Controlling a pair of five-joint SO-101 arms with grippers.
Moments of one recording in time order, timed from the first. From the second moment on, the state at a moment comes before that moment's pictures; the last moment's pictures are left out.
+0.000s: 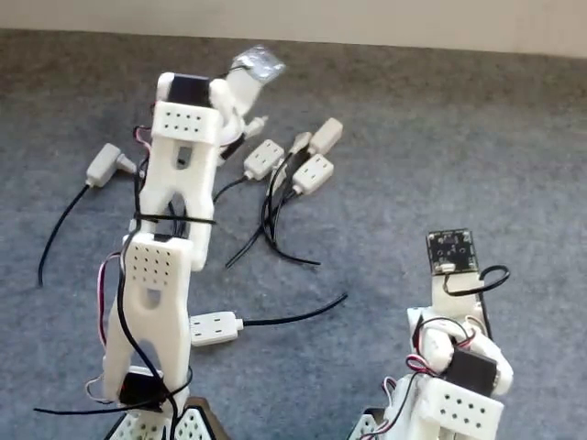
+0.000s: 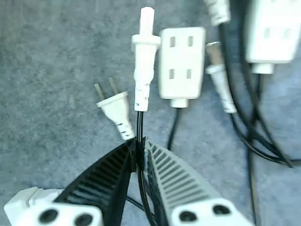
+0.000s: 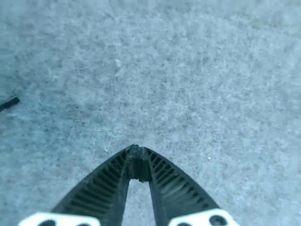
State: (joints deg) left arm 3.8 52.2 -70.2 100.4 -31.5; right arm 15.3 -84.3 75.8 72.6 25.5
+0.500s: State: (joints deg) left arm 34.4 16.0 -26.9 101.0 -31.7; right arm 38.2 -84.8 63.1 74.9 28.7
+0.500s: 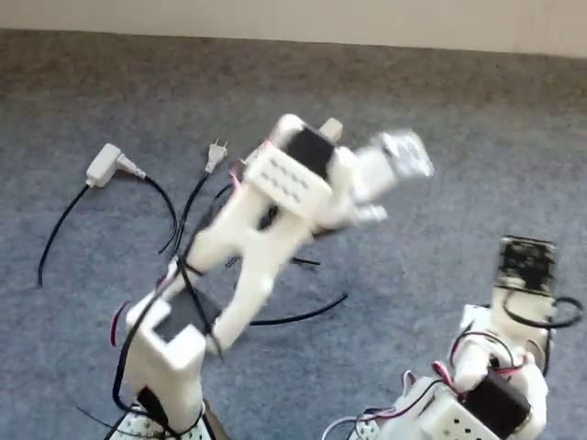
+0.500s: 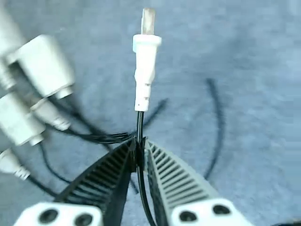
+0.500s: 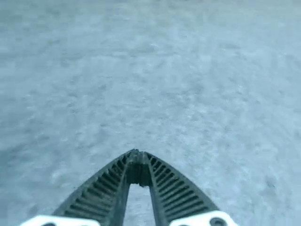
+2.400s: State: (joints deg) left arm -32.9 9.5 7.3 75.4 -41.1; right arm -10.9 -13.0 18.7 81.5 42.9
